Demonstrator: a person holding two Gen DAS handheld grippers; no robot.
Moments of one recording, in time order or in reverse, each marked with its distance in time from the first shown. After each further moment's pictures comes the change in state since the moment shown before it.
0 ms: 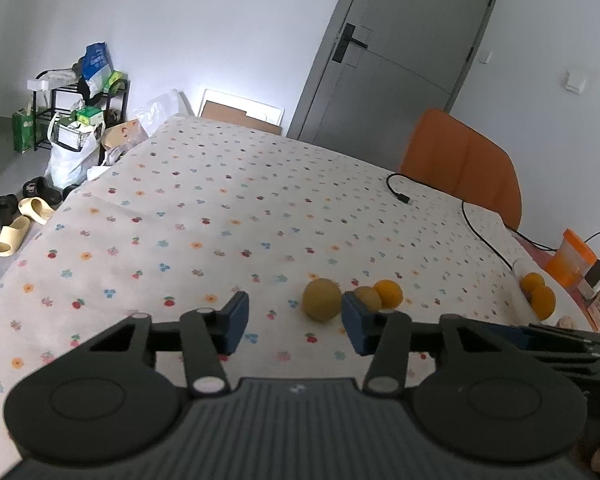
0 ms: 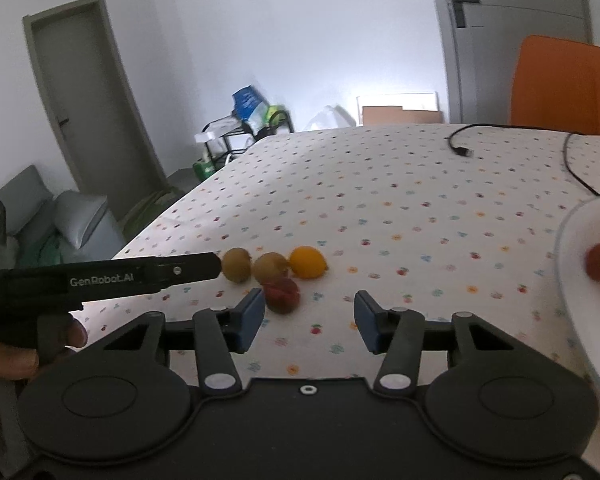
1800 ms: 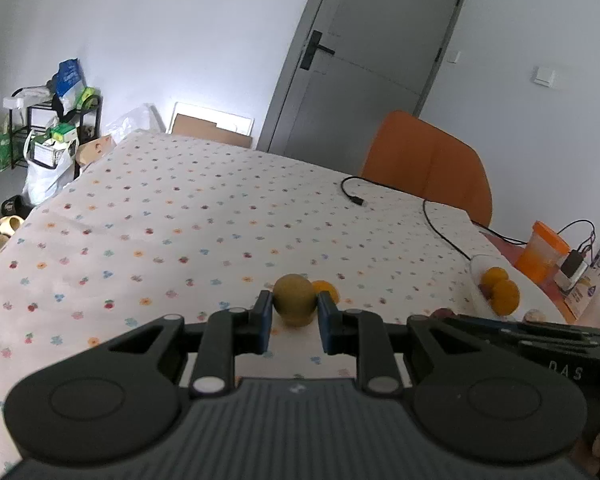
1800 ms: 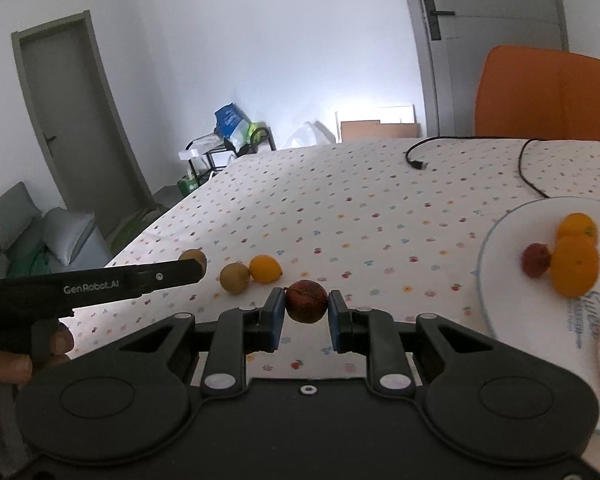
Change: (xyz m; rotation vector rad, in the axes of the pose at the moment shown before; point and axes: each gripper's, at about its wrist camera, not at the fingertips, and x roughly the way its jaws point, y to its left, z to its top) left arm -0.008 -0.041 -0.003 0.058 -0.031 -0.067; right arm -0.040 -0.029 -0.005 0.036 -0.058 -0.052
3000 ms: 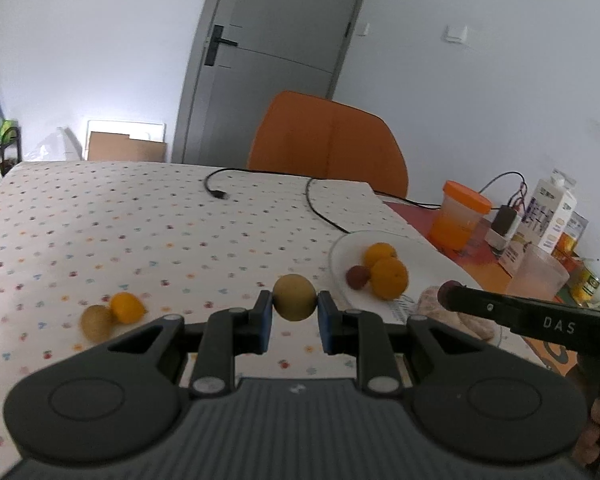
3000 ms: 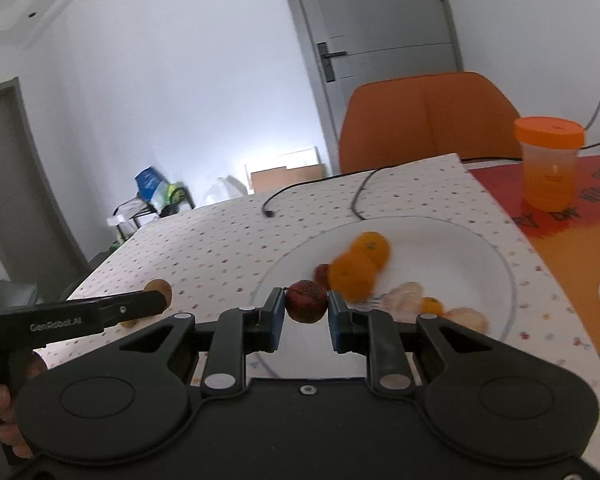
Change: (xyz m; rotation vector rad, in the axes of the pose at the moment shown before) left arm 0.022 -0.120 -0.009 0.165 0.029 -0.173; right arm -0.093 -0.097 -0.016 0.152 -0.150 -0.209
